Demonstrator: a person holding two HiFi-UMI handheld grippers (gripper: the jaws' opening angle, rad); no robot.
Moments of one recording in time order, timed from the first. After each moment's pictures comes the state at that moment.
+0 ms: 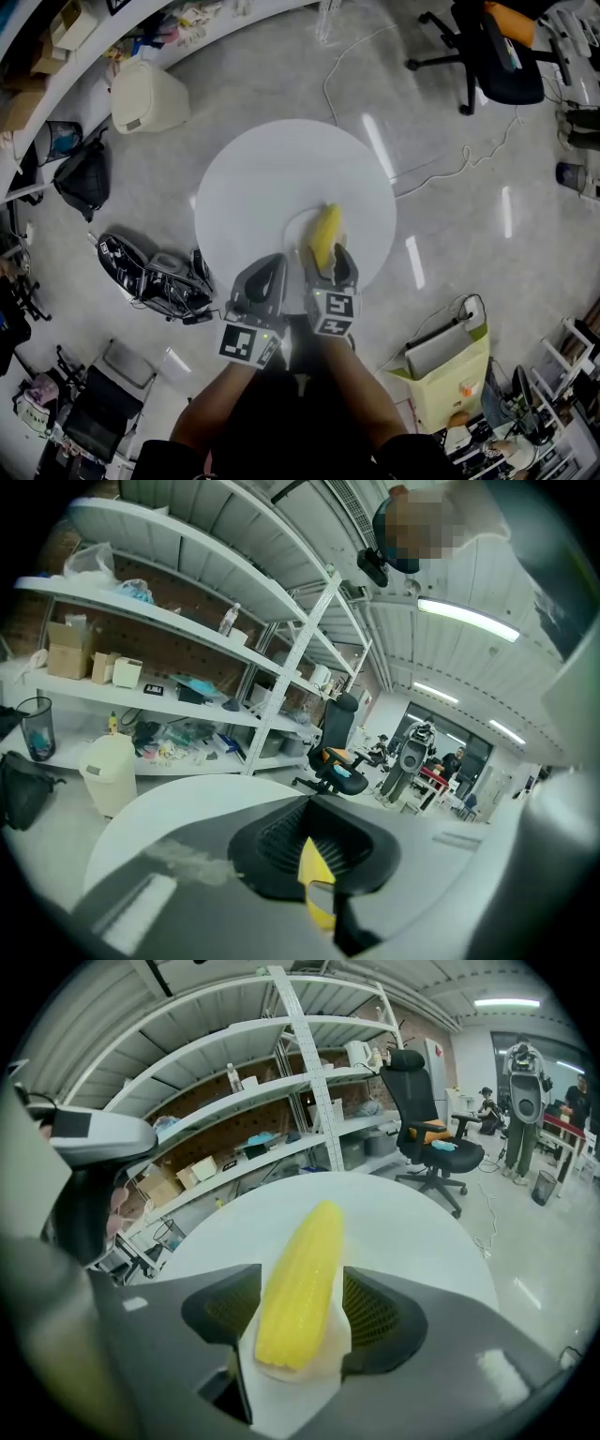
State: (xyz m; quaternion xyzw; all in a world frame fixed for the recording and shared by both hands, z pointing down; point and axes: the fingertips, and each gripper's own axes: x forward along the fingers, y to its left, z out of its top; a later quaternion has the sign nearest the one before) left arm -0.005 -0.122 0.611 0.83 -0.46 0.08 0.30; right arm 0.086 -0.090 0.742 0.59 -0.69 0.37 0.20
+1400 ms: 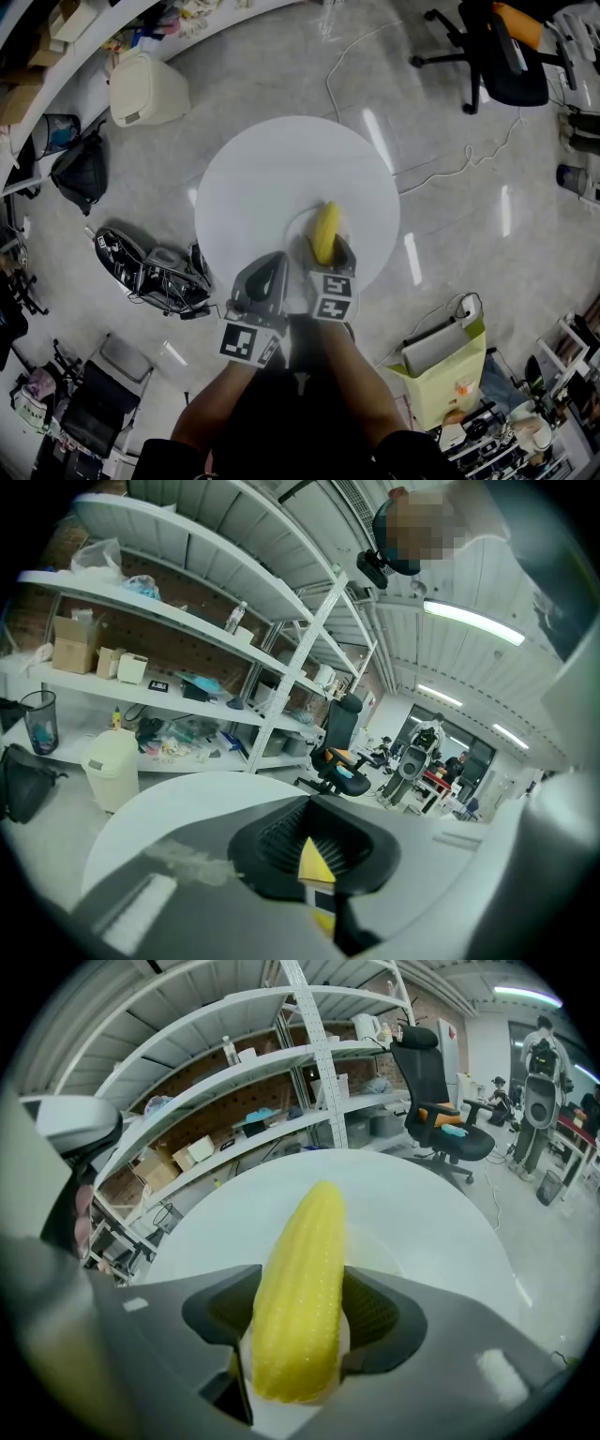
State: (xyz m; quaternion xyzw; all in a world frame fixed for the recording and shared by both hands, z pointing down) left arm -0.009 -0.124 0.618 0.83 -0.47 0.07 0.31; right arm 0.075 -0.104 0.768 0.56 -0.67 0.41 0.26
